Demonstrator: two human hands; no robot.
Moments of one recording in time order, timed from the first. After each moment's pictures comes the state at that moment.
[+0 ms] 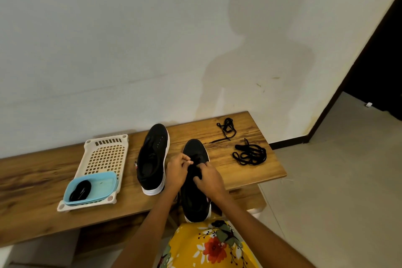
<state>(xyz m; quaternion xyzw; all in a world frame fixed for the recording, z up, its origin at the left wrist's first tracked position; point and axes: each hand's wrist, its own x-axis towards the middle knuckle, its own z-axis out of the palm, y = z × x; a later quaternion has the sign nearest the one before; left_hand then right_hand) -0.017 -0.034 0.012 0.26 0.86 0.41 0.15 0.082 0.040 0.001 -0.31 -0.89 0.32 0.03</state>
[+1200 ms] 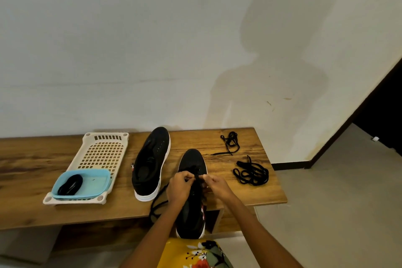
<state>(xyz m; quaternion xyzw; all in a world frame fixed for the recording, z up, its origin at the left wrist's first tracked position) 0.000 -0.021 -0.011 0.19 0.90 0.37 0.15 0.086 0.088 -0.008 -0.33 -0.68 0.65 0.00</state>
